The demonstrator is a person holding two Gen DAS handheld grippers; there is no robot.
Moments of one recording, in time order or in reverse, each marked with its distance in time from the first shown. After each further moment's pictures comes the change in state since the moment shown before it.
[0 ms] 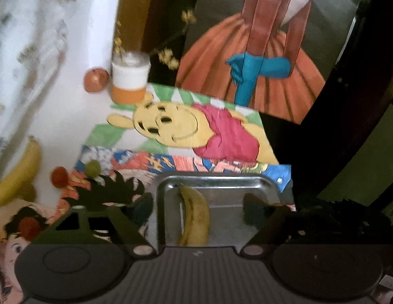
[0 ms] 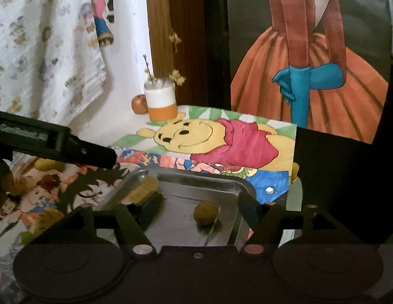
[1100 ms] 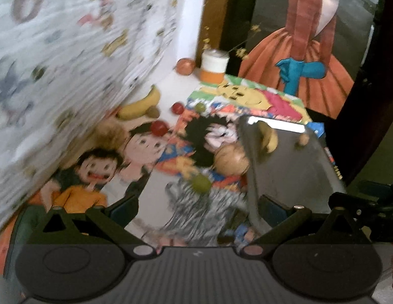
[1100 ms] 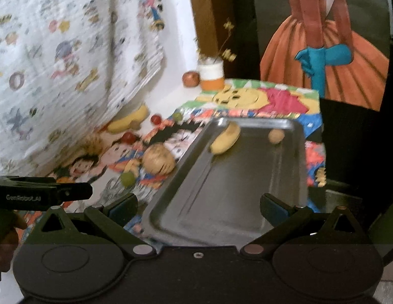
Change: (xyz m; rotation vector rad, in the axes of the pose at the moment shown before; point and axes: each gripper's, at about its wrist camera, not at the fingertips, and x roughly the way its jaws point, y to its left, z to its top) left arm -0.161 0.061 -0.155 -0.070 -0.044 0.228; right arm -0.117 0.112 -0.070 0.040 0.100 0.084
